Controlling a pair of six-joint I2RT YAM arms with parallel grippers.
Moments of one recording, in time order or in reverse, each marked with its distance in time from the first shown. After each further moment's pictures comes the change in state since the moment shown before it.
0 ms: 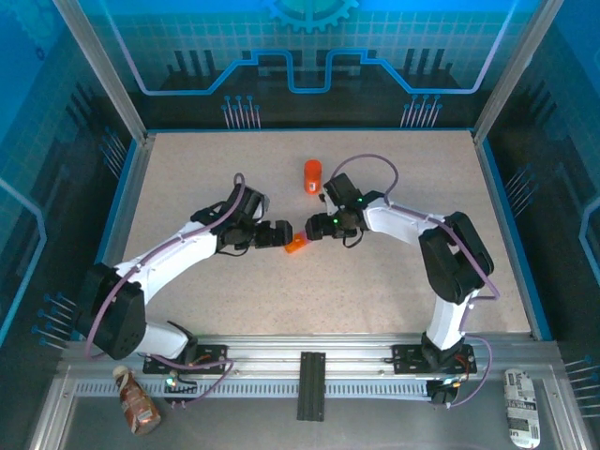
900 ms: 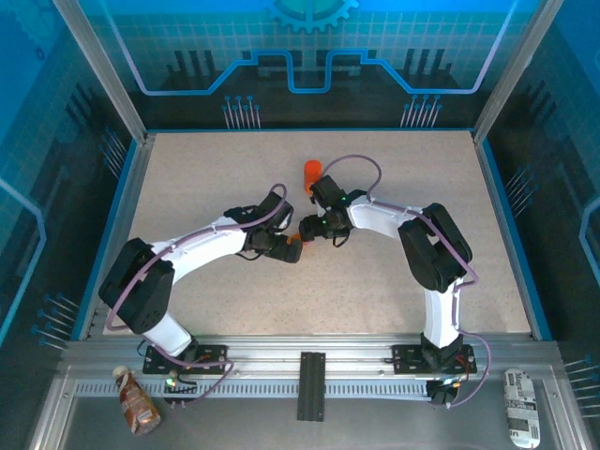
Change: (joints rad) left arm -0.127 0.201 0.089 -0.057 -0.185 0.185; right arm 0.039 0.129 0.085 -0.025 0.087 0.000
